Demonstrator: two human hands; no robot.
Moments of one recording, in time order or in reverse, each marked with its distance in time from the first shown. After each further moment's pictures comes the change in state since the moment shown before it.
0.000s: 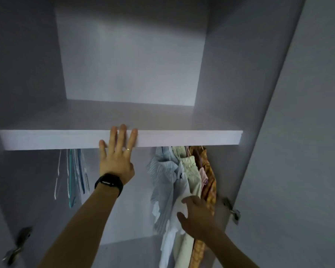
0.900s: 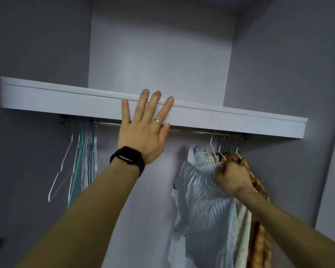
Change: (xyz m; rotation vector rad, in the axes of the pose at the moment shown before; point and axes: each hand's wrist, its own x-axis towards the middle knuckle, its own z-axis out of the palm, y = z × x) left_hand 0.028 -0.027 0.070 0.078 0.579 0.197; right_hand 0.152 -0.007 0.010 0.005 0.503 0.105
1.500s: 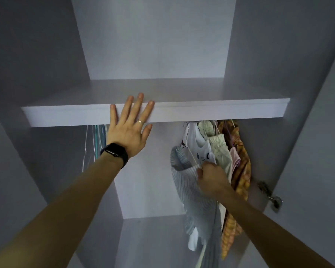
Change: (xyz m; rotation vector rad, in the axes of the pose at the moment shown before) left_hand 0.018 -0.009 -0.054 0.060 -0.425 0.045; right_hand -0.077 -0.001 -0.045 0.110 -0.370 -0.145
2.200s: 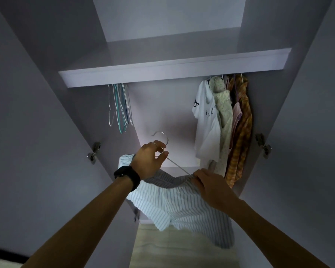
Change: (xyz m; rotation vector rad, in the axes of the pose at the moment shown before) left_hand -0.180 0.107 -0.093 -0.702 -0.634 -0.402; right_hand -0.189 0.047 0.020 0.221 -0.151 -0.470
